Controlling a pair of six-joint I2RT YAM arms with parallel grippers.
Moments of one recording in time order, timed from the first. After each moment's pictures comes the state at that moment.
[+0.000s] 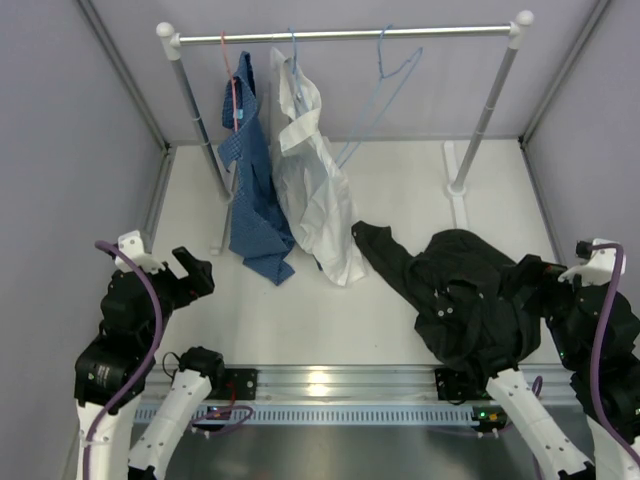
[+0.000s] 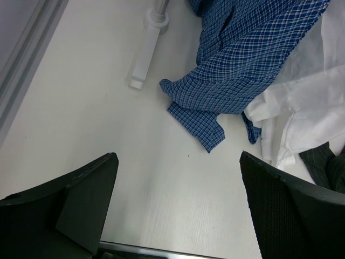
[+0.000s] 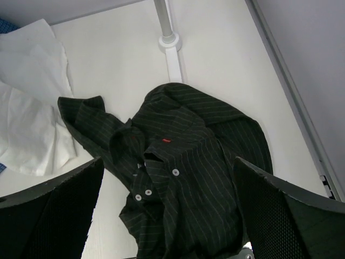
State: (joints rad) left arm -0.22 0.43 1.07 -1.04 -0.26 -0.44; right arm 0.30 0.37 1.18 -1.13 0.39 0.29
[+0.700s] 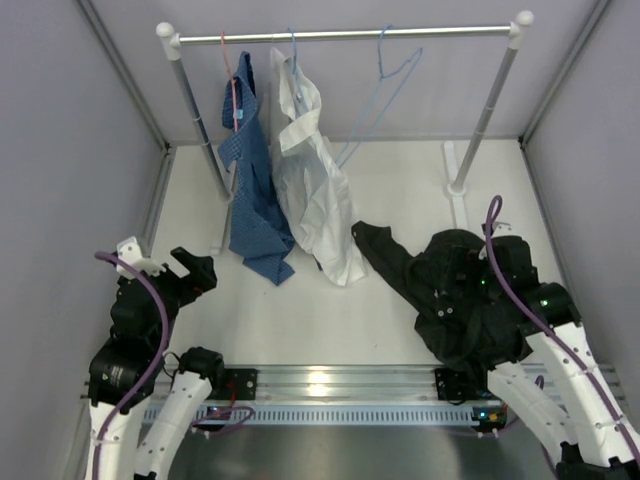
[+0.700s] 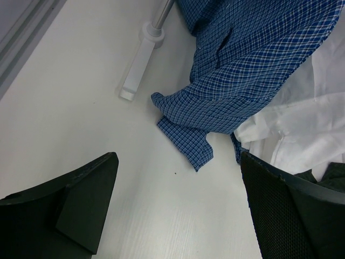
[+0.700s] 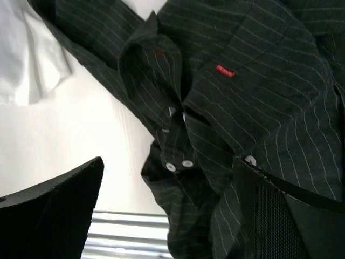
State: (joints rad) left arm -0.22 0.35 0.93 -0.90 -0.31 -0.54; right arm 0.30 0.64 0.82 -1.00 0.08 0.41
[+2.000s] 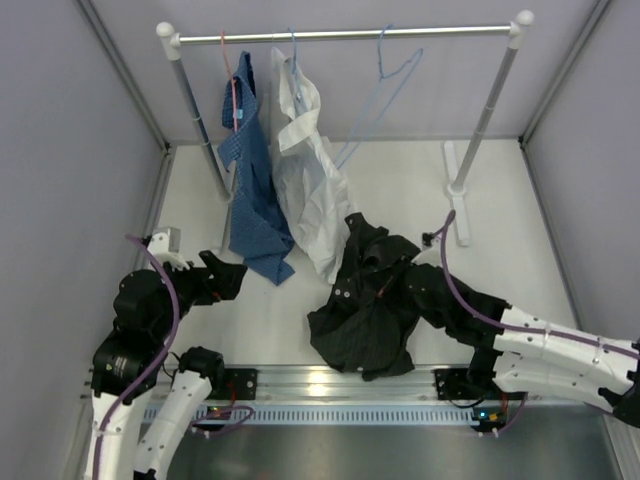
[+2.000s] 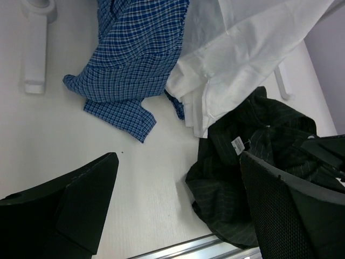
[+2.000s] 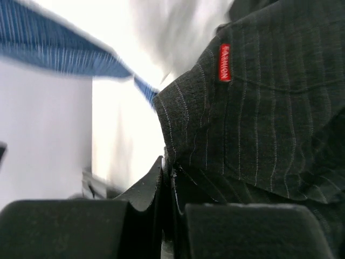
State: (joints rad) left arm -0.22 0.39 0.92 -0.84 0.10 -0.46; right arm 1.08 0.88 0.64 -0.23 0.42 1.15
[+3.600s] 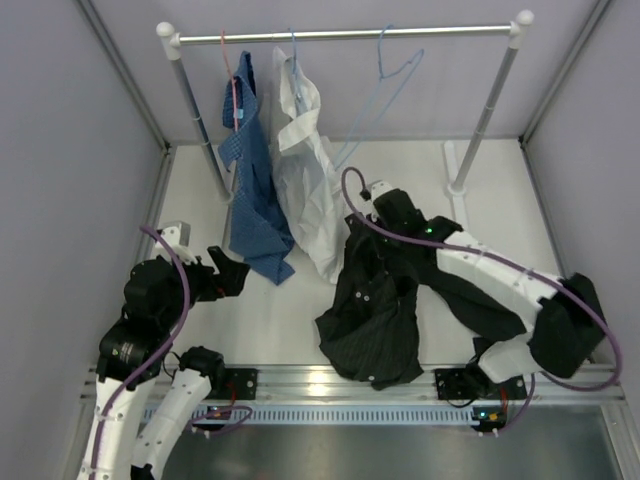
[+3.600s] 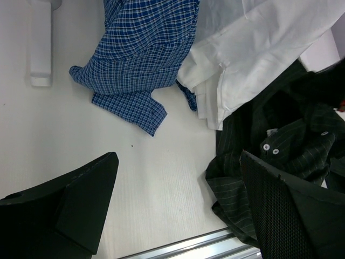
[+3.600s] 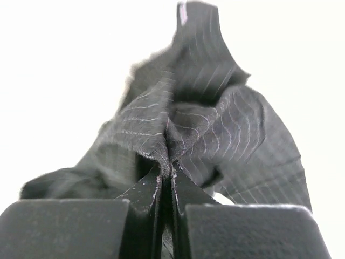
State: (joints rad) left arm -0.25 0.45 0.90 -0.84 0.07 -0.42; right arm 0.71 1.47 1.09 -0.50 0.15 0.16
